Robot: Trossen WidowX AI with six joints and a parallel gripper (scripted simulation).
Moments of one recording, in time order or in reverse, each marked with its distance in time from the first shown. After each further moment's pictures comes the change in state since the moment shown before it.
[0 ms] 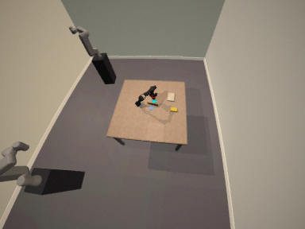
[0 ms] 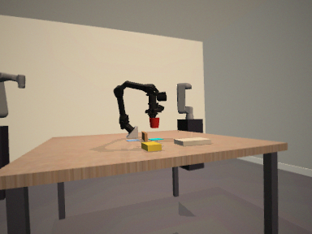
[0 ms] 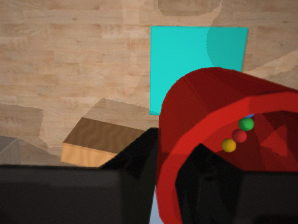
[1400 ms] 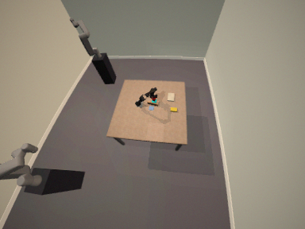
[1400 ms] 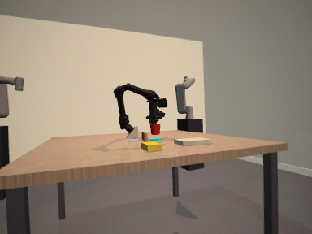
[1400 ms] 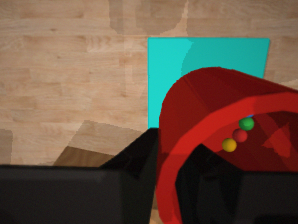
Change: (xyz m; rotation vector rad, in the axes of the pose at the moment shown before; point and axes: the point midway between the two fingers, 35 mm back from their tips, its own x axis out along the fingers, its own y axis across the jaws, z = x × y) arm 0.047 -0.001 0.005 0.011 -0.008 0.005
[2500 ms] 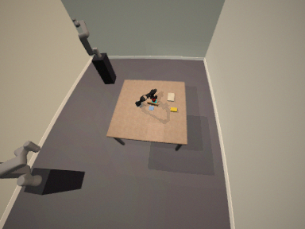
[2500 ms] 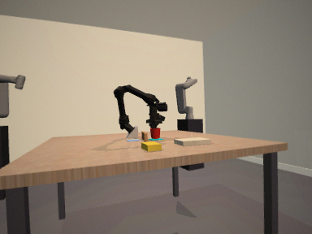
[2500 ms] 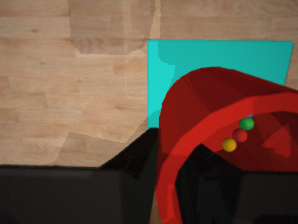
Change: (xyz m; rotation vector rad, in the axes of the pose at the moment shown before) arm 0.029 0.001 -0.001 0.000 0.002 0.001
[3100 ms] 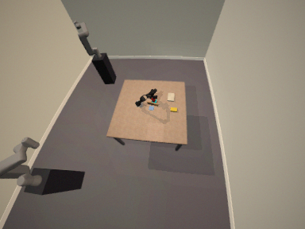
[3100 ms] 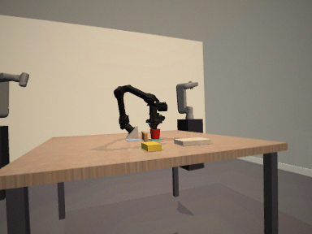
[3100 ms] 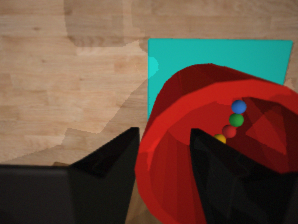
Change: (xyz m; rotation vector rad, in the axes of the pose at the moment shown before) arm -0.002 0.000 0.000 -0.005 0.004 0.000
